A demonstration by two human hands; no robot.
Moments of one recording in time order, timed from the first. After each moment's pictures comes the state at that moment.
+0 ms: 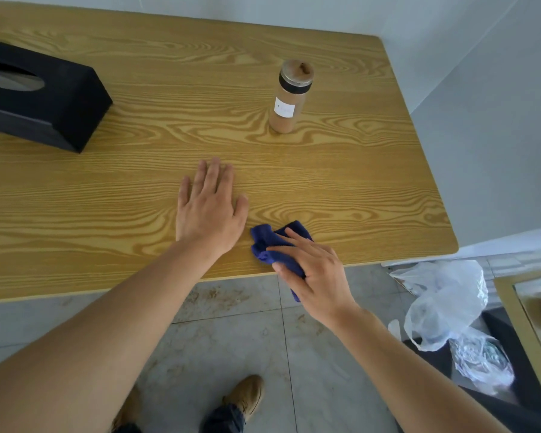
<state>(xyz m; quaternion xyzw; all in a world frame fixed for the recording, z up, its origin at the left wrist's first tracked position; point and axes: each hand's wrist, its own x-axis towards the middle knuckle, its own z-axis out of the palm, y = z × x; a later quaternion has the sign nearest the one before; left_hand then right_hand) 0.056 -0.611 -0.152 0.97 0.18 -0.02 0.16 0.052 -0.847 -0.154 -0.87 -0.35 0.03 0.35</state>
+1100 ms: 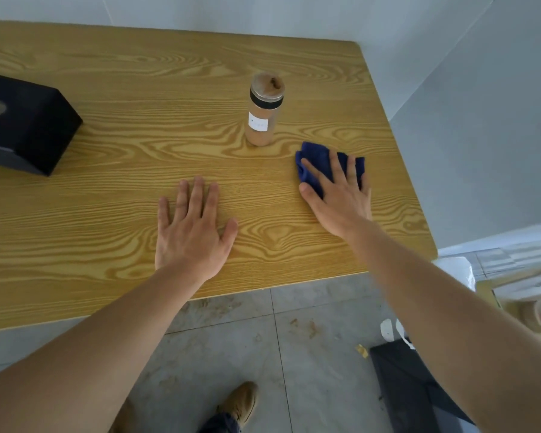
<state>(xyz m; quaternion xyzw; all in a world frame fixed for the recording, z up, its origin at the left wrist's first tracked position) 0.057 -0.623 -0.164 0.98 0.18 -0.05 0.07 0.229 -0.864 -0.153 -0.98 -0.18 0.10 0.05</state>
